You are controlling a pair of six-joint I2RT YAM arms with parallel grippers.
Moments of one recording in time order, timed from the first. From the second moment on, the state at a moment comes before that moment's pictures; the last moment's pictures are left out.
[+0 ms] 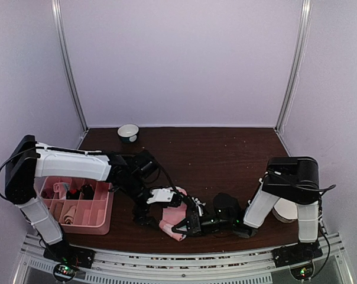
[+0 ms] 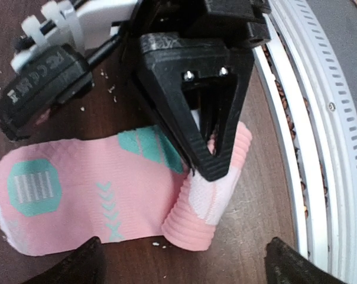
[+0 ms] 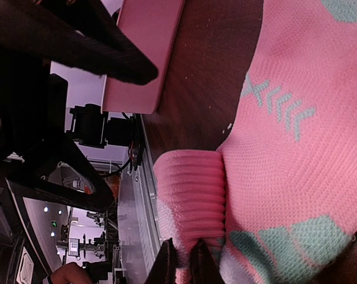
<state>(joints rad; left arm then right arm) -0.93 1.70 1.09 -0.64 0.49 0.76 1.09 2.08 0.56 1.17 -0.49 1.15</state>
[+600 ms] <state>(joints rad) -1.05 1.75 1.01 -0.45 0.34 0.75 1.09 2.09 0.55 1.21 -0.49 1.15</state>
